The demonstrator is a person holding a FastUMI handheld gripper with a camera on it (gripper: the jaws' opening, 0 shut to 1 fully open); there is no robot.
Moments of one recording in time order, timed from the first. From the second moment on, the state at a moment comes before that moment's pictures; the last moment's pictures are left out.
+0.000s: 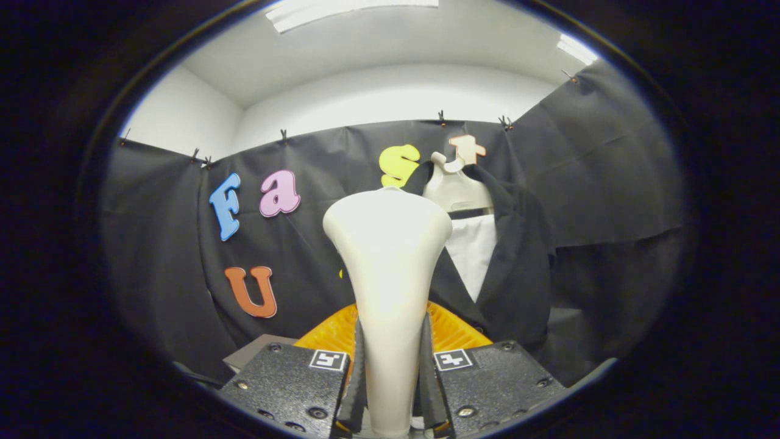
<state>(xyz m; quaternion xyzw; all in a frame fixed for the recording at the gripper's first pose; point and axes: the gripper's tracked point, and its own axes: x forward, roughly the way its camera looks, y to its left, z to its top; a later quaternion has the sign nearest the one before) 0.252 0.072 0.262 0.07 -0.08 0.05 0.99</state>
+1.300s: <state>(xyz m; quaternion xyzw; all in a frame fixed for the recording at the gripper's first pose) 0.357 0.045 0.200 -0.05 0.02 -0.05 1.00</state>
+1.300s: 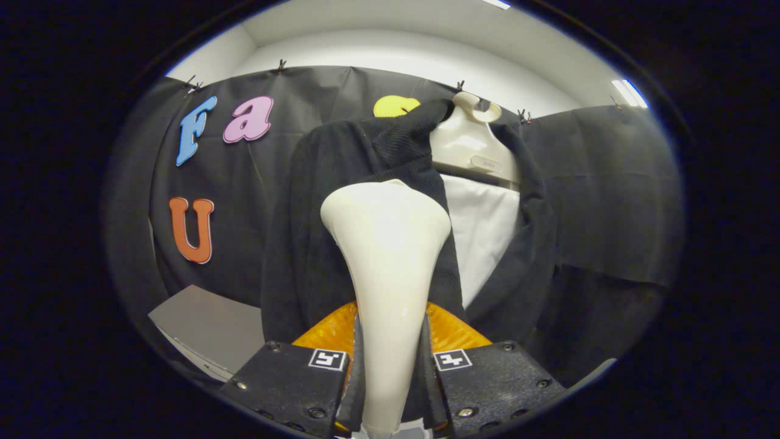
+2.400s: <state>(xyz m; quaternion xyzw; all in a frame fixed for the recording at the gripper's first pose) 0.349 0.024 0.022 0.02 0.16 -0.03 0.99</state>
